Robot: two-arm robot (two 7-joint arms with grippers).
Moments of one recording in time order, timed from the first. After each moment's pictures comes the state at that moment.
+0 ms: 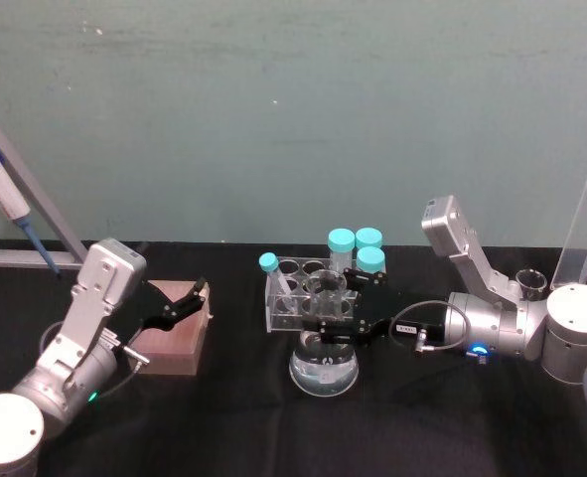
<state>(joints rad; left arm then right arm) -0.20 0.60 0.45 -1.41 -0.25 -0.12 0.03 0.86 0.08 -0.59 -0.47 0.35 -0.34 1.05</state>
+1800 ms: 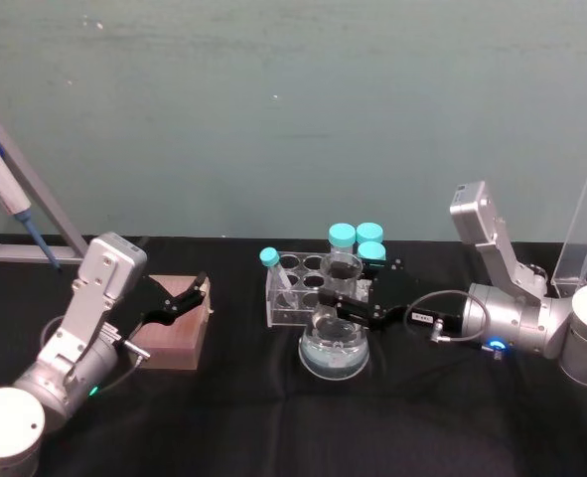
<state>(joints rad) -0.20 0.60 0.45 -1.41 -0.25 -0.12 0.03 0.75 0.17 -0.57 -0.72 0.39 -0.25 0.99</state>
